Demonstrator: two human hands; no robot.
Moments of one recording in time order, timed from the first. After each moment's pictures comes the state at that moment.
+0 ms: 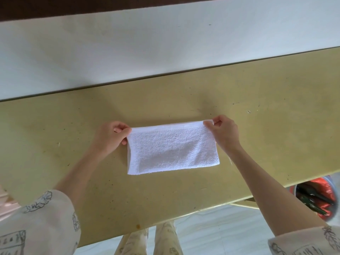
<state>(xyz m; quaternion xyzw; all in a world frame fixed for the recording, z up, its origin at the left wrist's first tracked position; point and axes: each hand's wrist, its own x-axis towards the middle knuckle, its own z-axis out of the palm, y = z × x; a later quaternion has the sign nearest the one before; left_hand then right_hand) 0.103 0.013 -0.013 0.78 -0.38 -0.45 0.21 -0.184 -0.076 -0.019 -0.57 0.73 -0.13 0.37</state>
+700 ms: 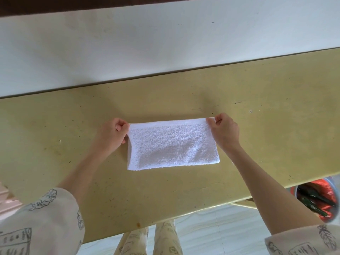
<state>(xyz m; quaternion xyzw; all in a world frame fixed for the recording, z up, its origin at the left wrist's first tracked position) 0.098 0.011 -0.014 0.80 -0.38 -0.41 0.21 -0.177 -0.078 -0.021 -0.58 0.75 -0.08 0.31</state>
